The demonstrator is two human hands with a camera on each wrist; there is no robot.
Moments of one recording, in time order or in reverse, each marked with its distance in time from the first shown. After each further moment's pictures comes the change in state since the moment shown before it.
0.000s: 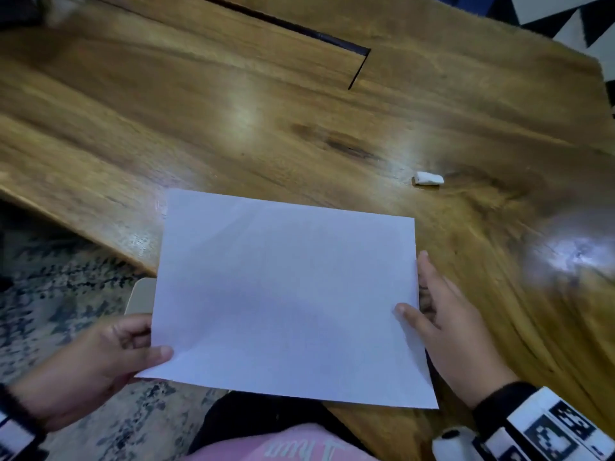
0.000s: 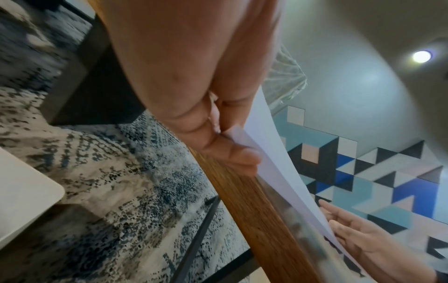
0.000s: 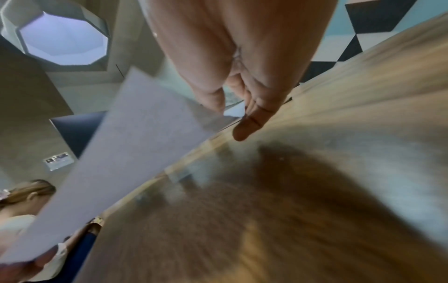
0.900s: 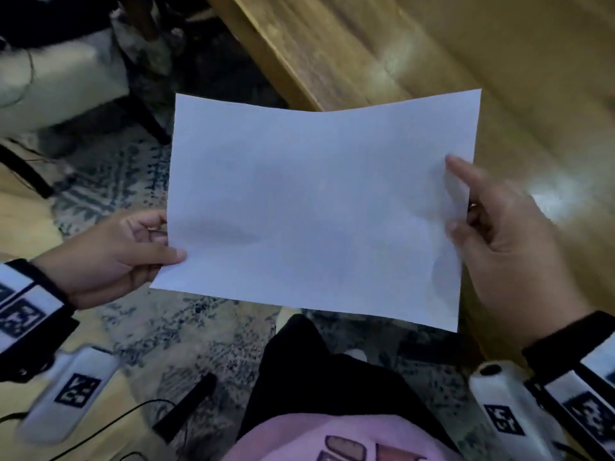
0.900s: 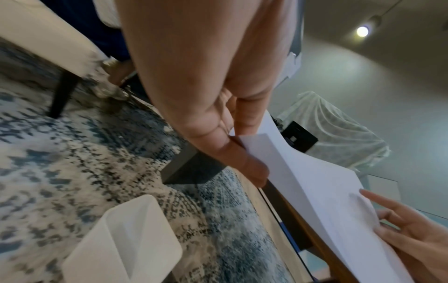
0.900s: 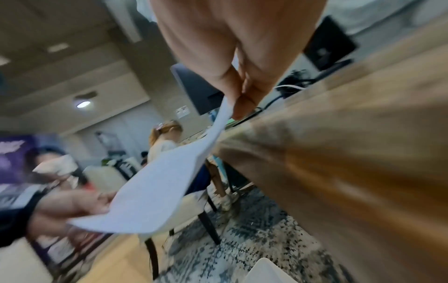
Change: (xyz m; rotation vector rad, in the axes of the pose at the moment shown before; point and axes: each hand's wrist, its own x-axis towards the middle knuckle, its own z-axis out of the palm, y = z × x) left_hand -0.081 -0.080 -0.185 -0.250 0.325 0.157; right_hand 0.050 -0.152 0.166 -0.085 -0.221 -0.628
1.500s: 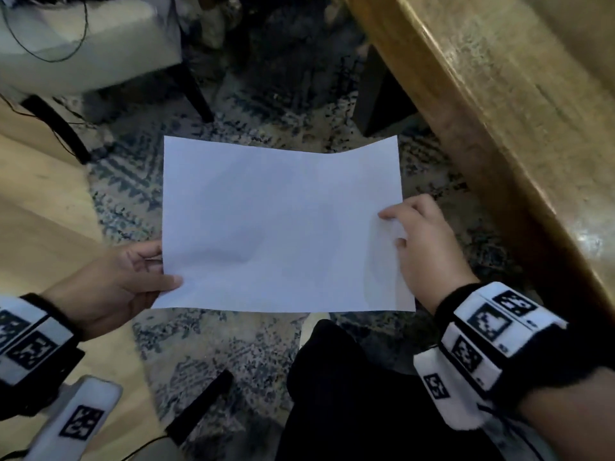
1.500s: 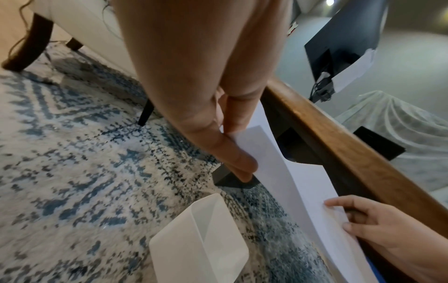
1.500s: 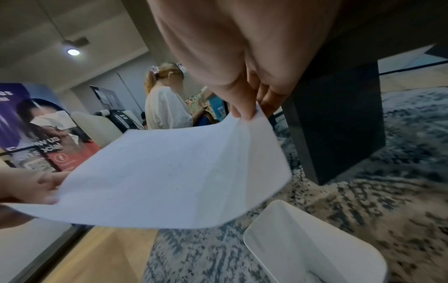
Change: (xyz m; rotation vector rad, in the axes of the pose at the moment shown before) left_hand 0.006 -0.076 -0.103 -0.138 0.151 -0.090; right_hand 0.072 0.004 0.184 -0.215 -0.325 -0.003
